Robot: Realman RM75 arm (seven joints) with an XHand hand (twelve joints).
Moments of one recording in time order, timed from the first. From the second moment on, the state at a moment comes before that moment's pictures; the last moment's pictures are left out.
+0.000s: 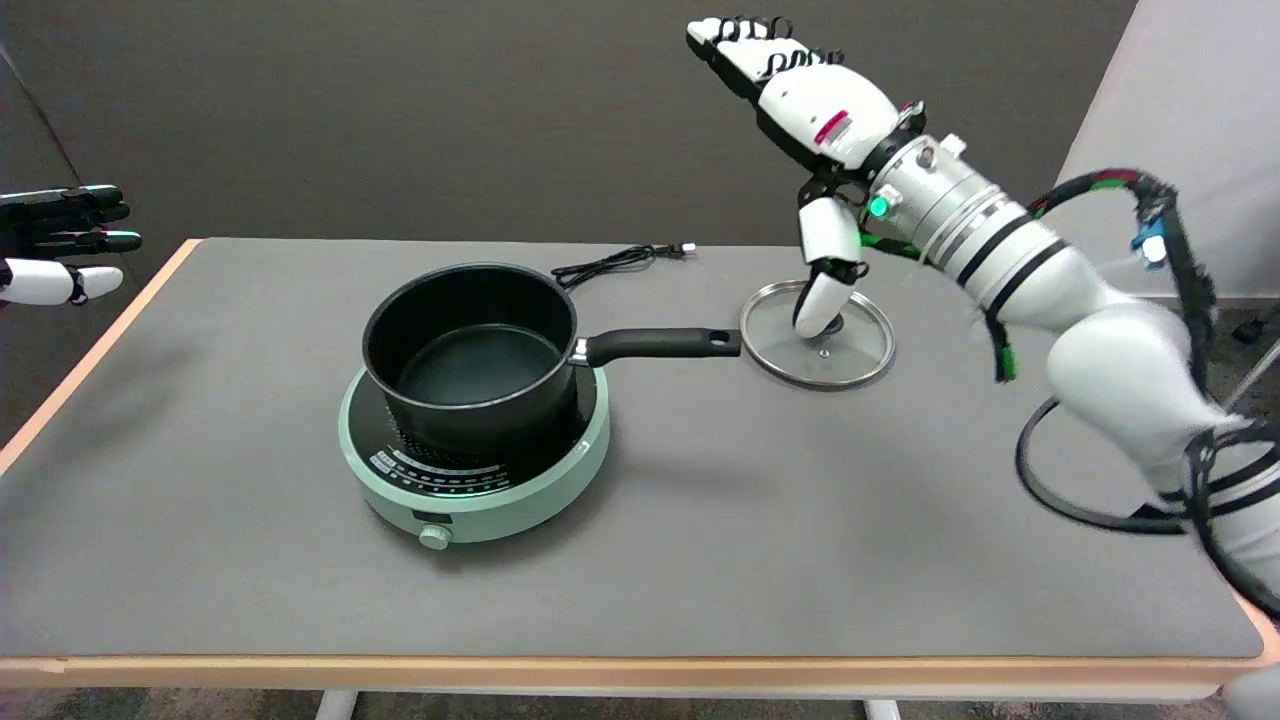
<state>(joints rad) 0.24 -0.92 -1.60 1.85 1.07 -0.20 -0.24</state>
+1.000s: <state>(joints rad) 0.03 -1.17 -1.72 1.86 0.87 0.29 -0.47</state>
